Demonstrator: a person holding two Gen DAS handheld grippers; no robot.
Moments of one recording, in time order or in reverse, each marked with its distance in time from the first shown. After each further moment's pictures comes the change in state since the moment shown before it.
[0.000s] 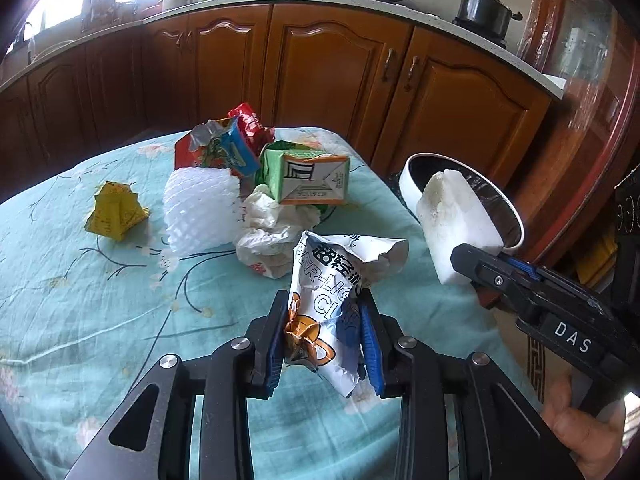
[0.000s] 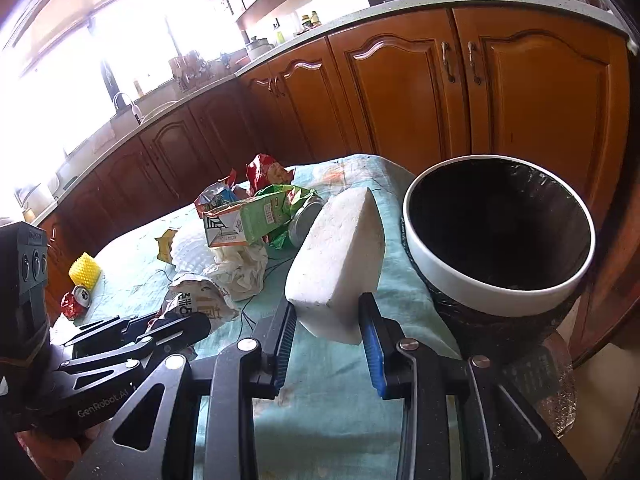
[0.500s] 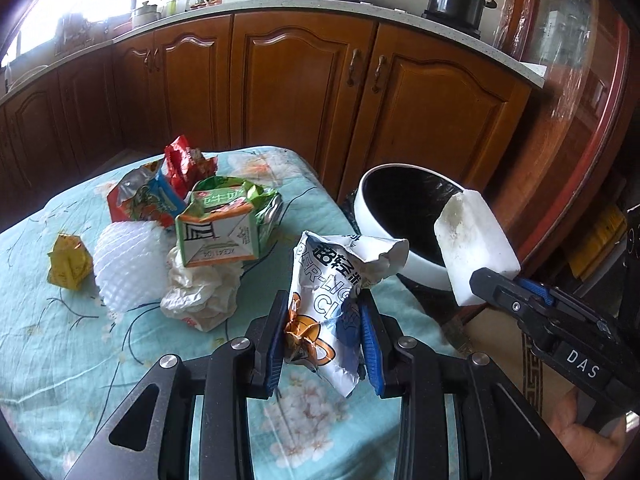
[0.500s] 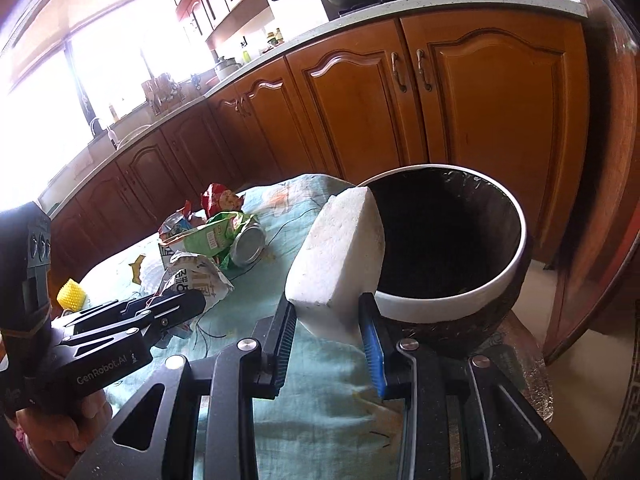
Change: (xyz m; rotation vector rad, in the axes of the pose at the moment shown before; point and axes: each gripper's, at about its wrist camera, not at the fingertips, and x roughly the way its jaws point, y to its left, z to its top) left arm 0.021 -0.050 0.031 0.073 -0.010 -0.032; right arm -0.028 -0.053 0.007 0.074 -0.047 -0.074
